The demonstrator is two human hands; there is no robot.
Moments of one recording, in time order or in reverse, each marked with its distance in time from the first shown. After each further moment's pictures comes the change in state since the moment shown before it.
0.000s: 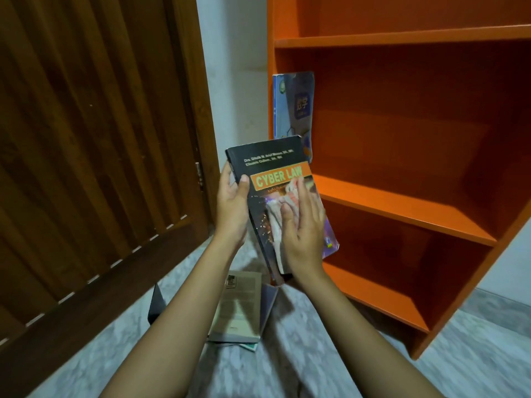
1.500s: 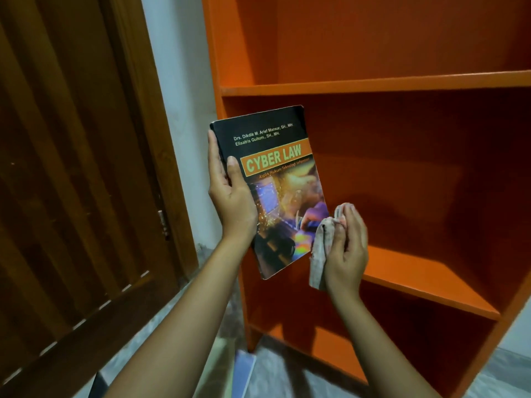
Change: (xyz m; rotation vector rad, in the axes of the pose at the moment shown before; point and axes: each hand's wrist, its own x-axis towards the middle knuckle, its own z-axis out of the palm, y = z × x) left_hand 0.098 0.007 0.123 0.054 0.158 0.524; right_hand 0.110 0.112 -0.069 0.070 0.346 0.050
